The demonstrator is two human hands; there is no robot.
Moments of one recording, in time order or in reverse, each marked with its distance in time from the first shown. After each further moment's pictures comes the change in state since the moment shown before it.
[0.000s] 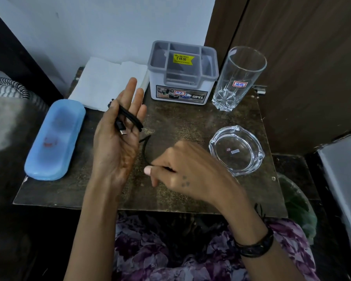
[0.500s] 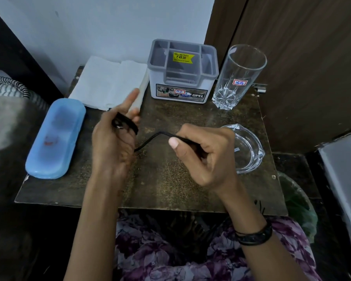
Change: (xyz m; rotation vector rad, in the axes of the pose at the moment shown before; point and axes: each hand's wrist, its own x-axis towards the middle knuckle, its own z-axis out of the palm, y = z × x) left_hand 0.007 0.000 -0.005 0.041 0.137 -0.020; right_hand -0.004 0.019 0.007 0.278 0.730 -0.248
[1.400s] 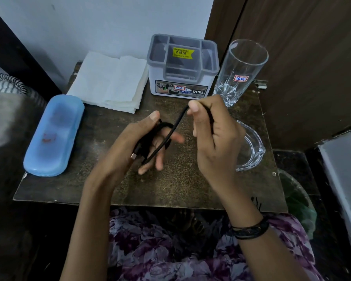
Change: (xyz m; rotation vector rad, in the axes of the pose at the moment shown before) left_hand -0.019 0.004 -0.002 0.833 -0.581 -0.130; right_hand 0.007 0.005 0.006 -0.176 0.336 0.064
